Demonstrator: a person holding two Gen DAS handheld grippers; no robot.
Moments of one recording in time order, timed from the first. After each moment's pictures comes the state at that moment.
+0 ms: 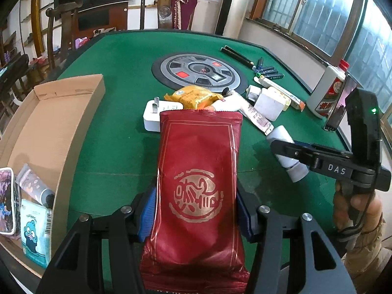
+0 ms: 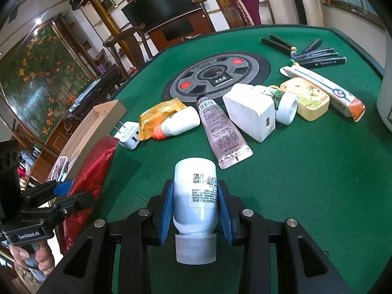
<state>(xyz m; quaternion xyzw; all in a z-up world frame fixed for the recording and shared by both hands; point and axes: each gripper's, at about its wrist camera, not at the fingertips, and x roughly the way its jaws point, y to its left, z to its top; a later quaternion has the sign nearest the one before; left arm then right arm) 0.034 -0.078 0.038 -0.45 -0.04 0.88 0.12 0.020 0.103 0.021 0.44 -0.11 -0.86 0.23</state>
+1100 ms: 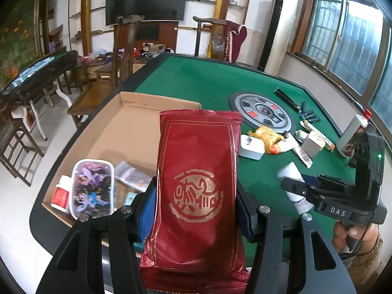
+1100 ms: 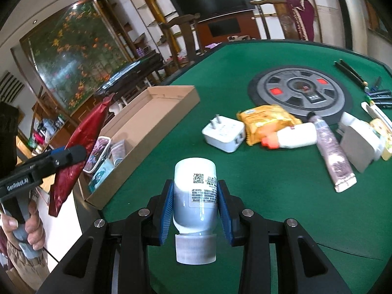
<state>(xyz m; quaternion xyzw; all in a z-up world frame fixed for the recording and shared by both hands) 0.083 -0.196 0.095 -0.39 -0.07 0.92 -0.01 0.041 -0.018 0.045 0.42 -0.05 -0.84 0.33</state>
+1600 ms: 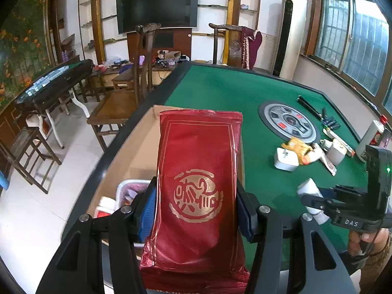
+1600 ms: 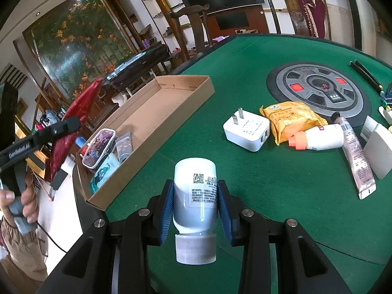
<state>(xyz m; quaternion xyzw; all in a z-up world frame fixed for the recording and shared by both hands) 0.076 -0.252 0.111 -0.38 -0.04 0.92 -0.05 0.033 -0.046 0.036 0.43 -0.03 -0.83 0.35</state>
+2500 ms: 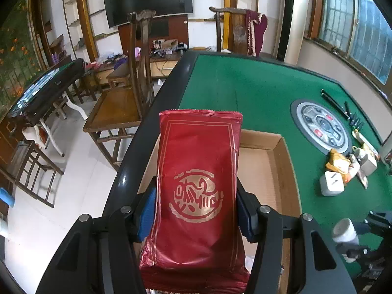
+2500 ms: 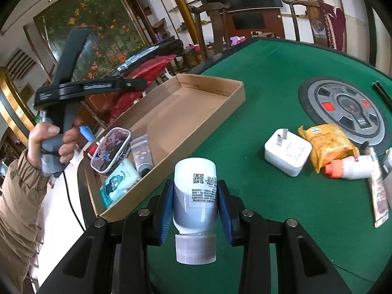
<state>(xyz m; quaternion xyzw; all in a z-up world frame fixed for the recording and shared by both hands) -0.036 -0.310 0.089 -0.43 -0.01 0.90 -0.04 0.030 -0.096 0.043 0.43 0.00 -0.82 0.38</state>
